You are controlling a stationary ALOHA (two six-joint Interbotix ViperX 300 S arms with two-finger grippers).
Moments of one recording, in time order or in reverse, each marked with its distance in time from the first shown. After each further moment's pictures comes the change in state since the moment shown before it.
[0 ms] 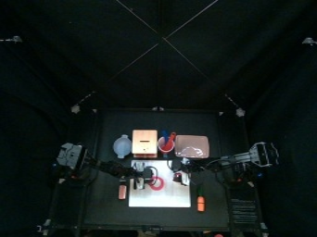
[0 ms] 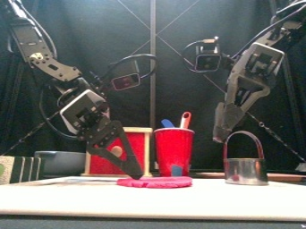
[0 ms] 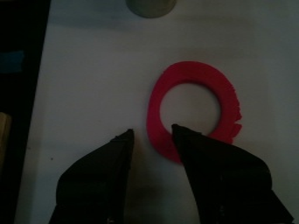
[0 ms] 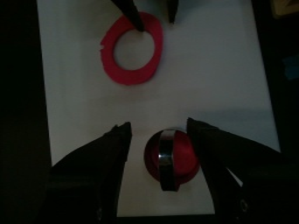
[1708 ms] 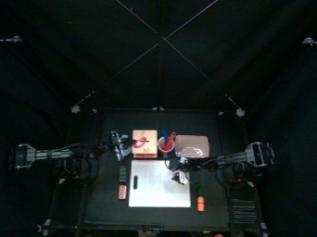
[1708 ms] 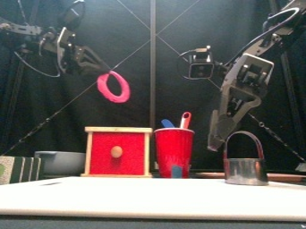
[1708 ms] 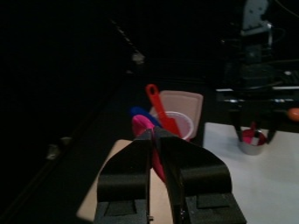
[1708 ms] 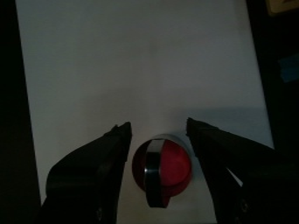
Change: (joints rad) left arm 0.520 -1.091 0.407 0.221 0.014 -0.002; right arm -0.029 0.089 -0.048 -0.028 0.002 0.002
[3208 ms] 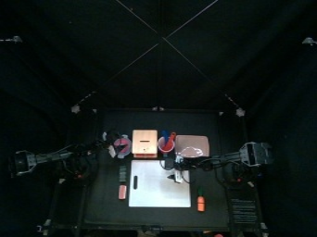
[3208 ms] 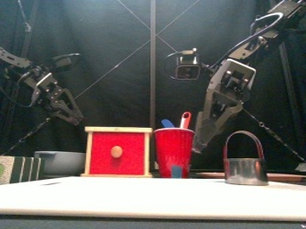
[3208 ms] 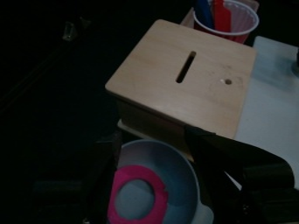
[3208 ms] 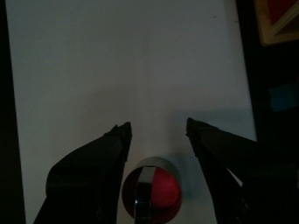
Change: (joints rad) left arm -0.011 0.222 0.080 -0.106 -0.015 -0.006; right arm -0.014 0.040 -0.100 -0.058 0.008 -0.009
